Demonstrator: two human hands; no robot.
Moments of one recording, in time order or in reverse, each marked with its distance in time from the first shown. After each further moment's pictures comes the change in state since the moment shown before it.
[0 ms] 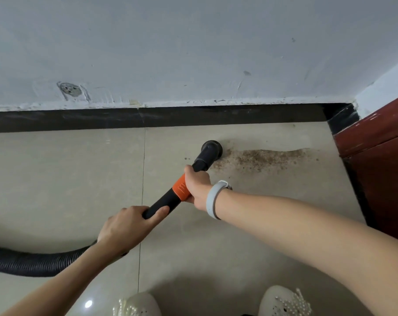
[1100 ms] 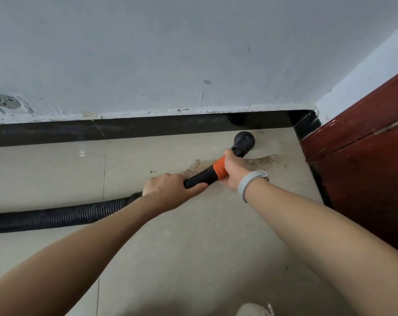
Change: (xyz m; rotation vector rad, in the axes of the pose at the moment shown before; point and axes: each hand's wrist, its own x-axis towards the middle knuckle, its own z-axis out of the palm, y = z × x) left_hand 0.086 0.156 0.009 0.239 -0.028 0.353; right_hand 0.039 -0.052 -0.152 0.273 0.281 -0.034
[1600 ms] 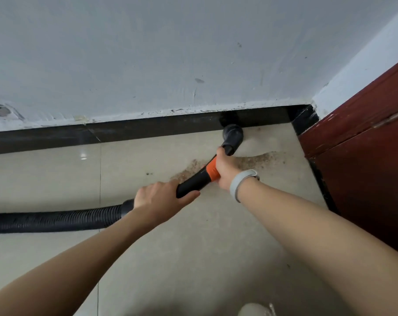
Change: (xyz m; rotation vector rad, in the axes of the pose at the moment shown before) left_hand -0.014 -0.003 0.006 0.075 0.063 -0.026; right_hand 0.005 0.004 0.012 -0.134 0.016 -0.050
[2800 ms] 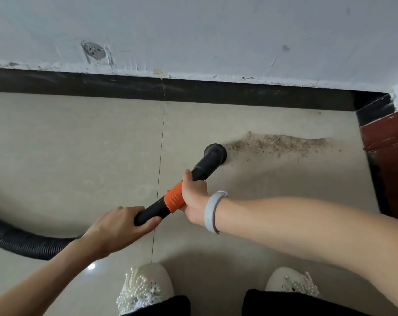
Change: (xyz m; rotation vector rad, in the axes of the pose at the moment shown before) left_hand -0.174 -0.160 0.052 -0.329 -0.177 -0.239; right_hand -0.134 0.136 0.147 -0.059 -0.300 0.207
